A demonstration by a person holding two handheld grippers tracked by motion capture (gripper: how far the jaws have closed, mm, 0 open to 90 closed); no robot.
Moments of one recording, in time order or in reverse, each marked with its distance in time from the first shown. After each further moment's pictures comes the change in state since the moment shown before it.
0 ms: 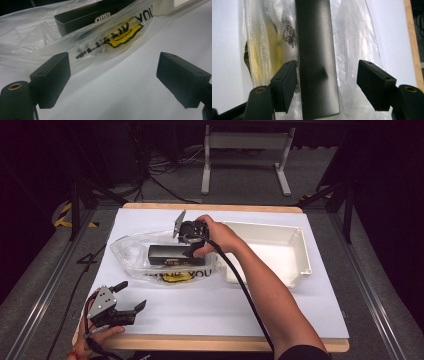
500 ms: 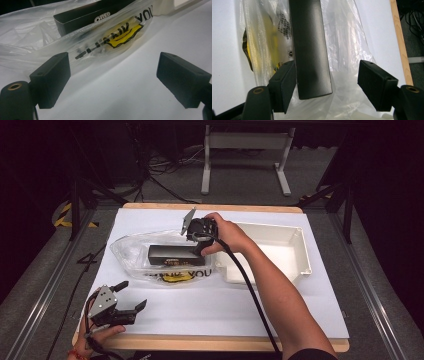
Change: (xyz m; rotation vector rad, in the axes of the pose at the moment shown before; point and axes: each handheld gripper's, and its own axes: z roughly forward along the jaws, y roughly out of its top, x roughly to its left) left arm 0.001 0.000 0.001 0.001 0.003 0.001; right arm -0.001 -0.017 -0.022 -0.001 -0.045 0.028
